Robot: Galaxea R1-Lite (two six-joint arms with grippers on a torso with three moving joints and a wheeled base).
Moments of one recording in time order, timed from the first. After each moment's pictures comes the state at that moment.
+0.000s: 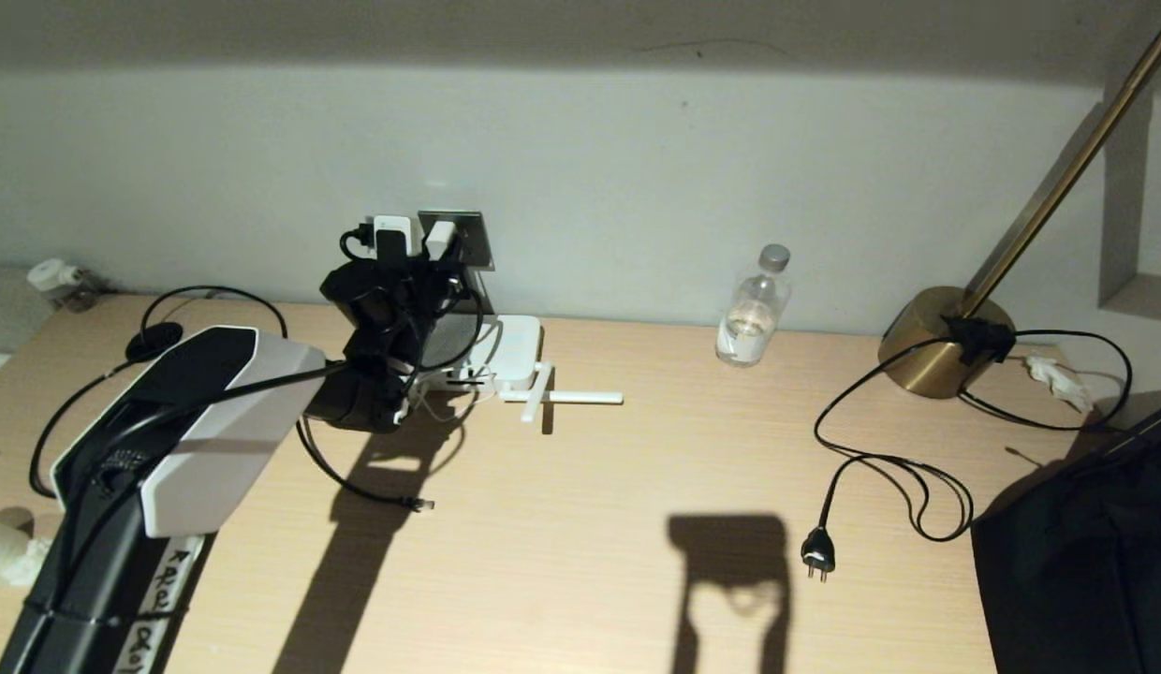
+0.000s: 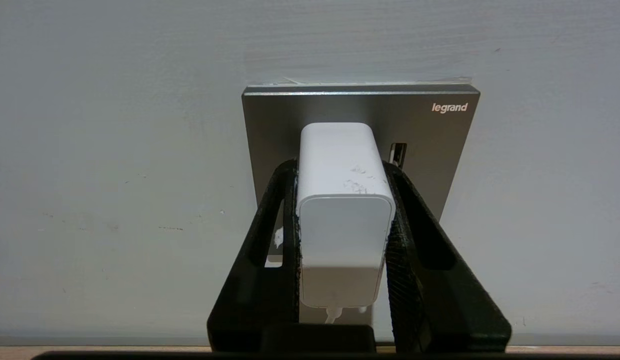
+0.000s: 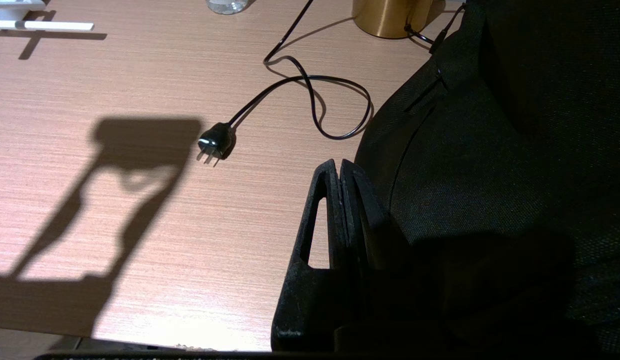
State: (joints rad) left arm -0.20 2.51 -1.77 -1.22 0.07 0.11; right arm 0.00 0.00 0.00 0.00 0.00 0.01
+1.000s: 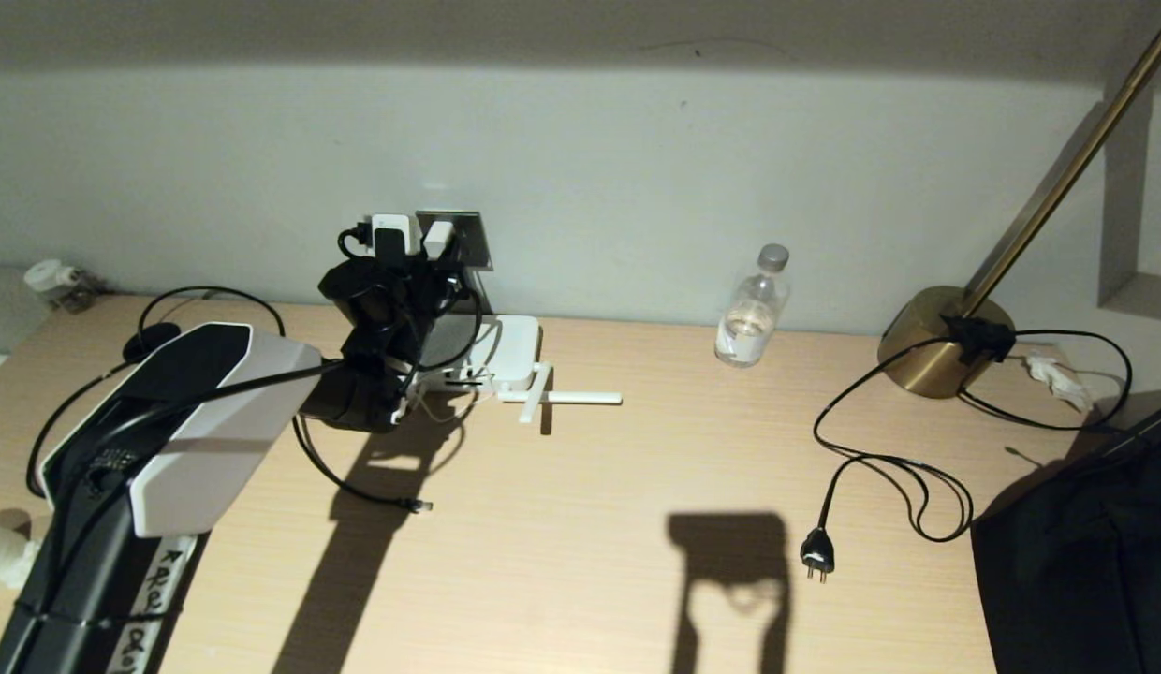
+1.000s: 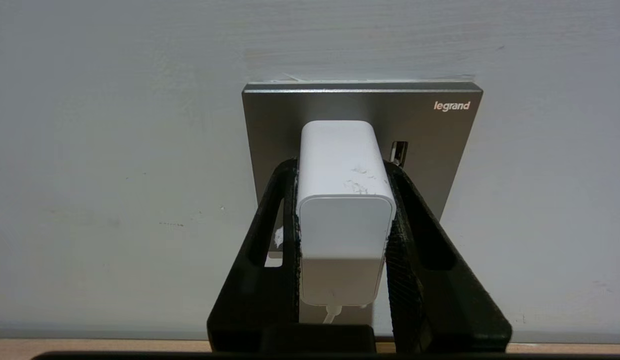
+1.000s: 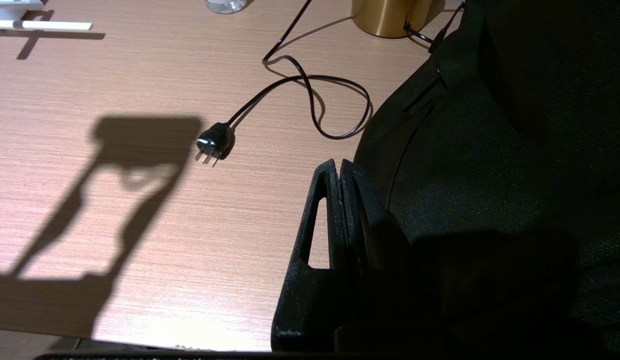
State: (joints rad) left arm -0.20 2.49 -1.74 -1.21 0.10 0.11; right arm 0.00 0.00 0.00 0.00 0.00 0.01
